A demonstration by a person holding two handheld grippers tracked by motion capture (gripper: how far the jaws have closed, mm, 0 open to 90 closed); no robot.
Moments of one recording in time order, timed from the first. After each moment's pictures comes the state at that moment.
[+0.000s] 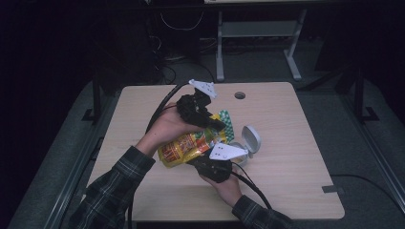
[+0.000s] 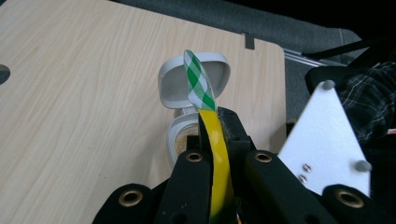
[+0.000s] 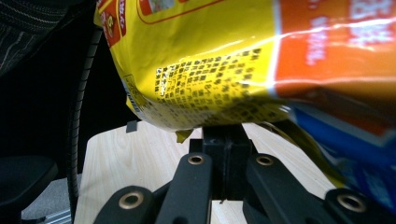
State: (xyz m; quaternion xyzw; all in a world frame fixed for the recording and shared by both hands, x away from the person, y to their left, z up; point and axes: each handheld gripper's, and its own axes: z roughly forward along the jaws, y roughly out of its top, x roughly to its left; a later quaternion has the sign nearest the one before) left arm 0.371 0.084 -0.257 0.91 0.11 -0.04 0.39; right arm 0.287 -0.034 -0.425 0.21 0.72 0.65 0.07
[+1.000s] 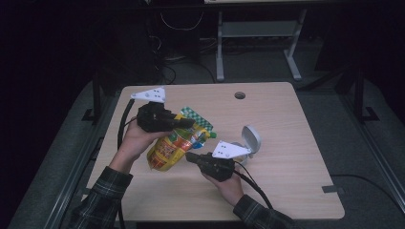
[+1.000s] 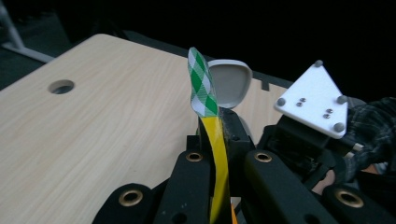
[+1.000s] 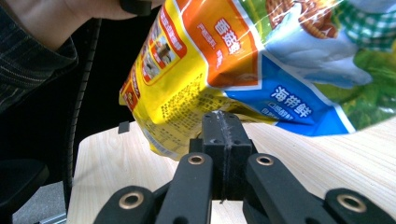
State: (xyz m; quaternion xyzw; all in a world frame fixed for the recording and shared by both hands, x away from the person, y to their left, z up) left arm 0.357 0.183 -0.283 0.83 0.17 0.01 0.53; right arm 0.289 -0.041 -0.425 0.23 0.72 0.65 0.08
